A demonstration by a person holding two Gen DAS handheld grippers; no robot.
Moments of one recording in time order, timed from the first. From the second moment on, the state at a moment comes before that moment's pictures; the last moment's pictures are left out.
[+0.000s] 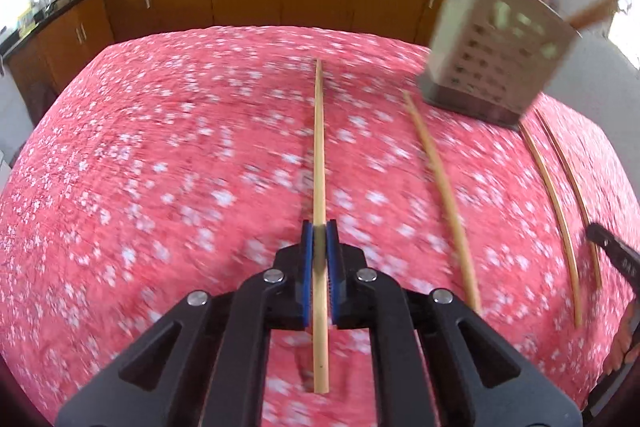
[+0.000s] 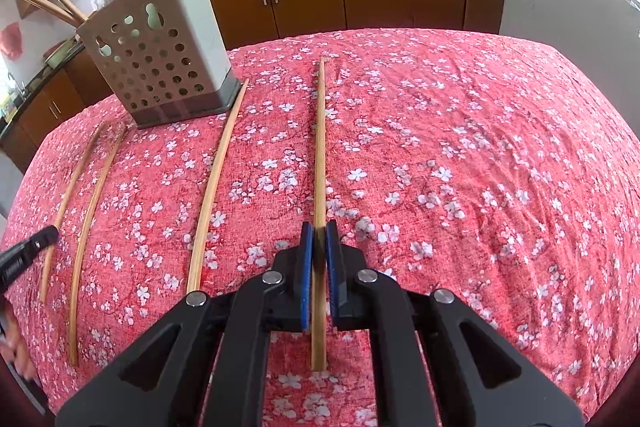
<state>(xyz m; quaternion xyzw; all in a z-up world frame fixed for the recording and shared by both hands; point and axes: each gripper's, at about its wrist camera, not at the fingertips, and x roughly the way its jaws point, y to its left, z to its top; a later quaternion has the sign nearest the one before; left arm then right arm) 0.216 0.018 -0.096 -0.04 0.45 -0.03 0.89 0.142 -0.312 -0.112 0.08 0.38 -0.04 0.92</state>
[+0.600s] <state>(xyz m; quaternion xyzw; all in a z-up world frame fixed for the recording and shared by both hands) 0.213 0.036 -0.099 -0.07 0.43 -0.04 0.90 0.142 -0.311 -0.113 0.08 0.38 -0.04 0.92</state>
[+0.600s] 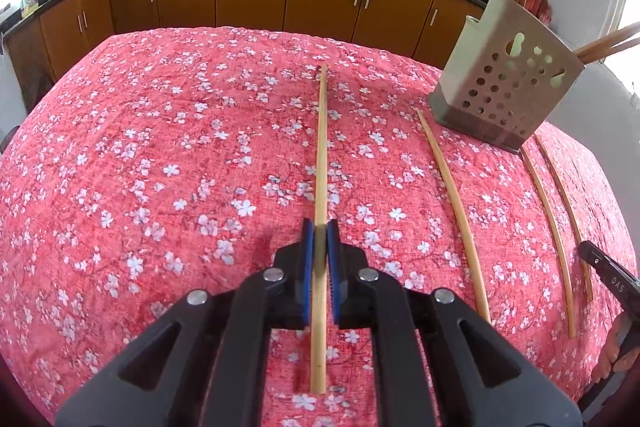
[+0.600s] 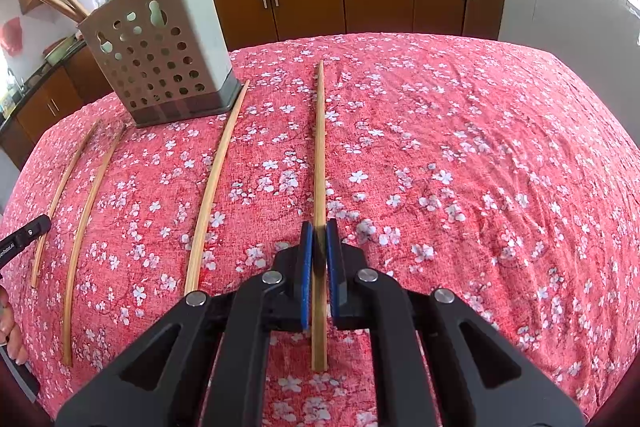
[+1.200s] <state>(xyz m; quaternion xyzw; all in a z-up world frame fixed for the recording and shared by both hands) 0.211 0.041 -0.097 -0.09 0.43 -0.05 0.90 0.142 -0.311 -0.113 0.08 0.38 -0.04 0.92</state>
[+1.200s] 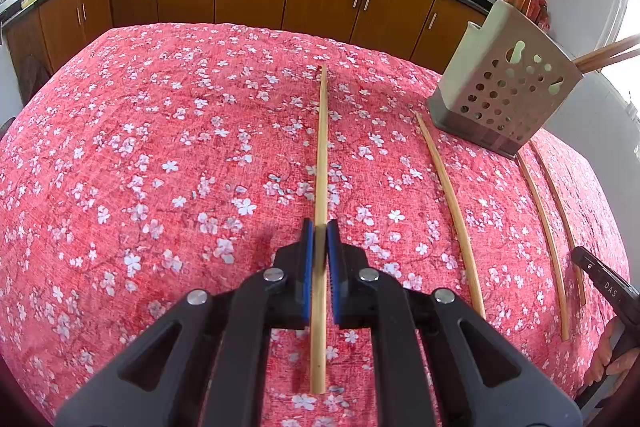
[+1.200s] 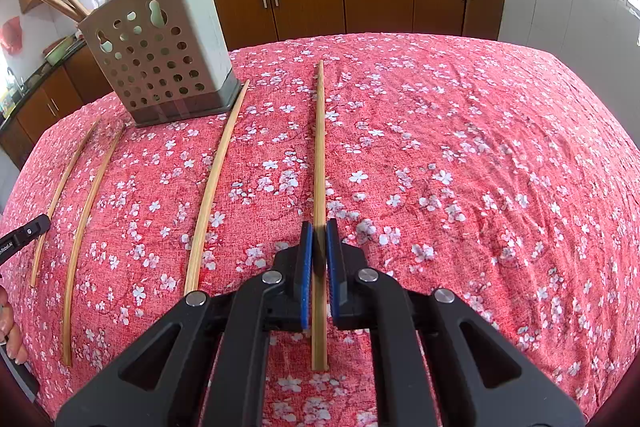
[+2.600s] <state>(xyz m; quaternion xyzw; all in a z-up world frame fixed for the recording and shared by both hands) 0.180 0.037 -0.017 -0.04 0.35 -0.05 0.94 0.099 -0.332 -0.033 0.09 0.25 -0.05 0.96</state>
